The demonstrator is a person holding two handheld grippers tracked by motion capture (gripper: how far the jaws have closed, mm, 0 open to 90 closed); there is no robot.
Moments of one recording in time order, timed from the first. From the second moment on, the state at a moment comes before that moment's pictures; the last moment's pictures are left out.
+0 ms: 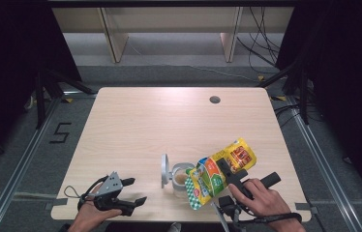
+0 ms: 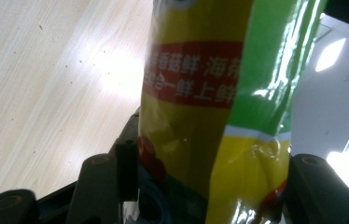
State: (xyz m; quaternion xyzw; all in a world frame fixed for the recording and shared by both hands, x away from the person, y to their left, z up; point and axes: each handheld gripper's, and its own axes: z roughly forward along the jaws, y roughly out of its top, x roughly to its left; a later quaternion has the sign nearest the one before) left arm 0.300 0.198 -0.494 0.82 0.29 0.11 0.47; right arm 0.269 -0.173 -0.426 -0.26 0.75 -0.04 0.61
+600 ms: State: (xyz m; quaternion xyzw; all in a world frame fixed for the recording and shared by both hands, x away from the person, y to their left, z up) left arm 0.300 0.198 -0.494 0.82 0.29 0.11 0.47; right arm 0.270 -0.169 -0.424 -0.28 0.74 -0.05 0.61
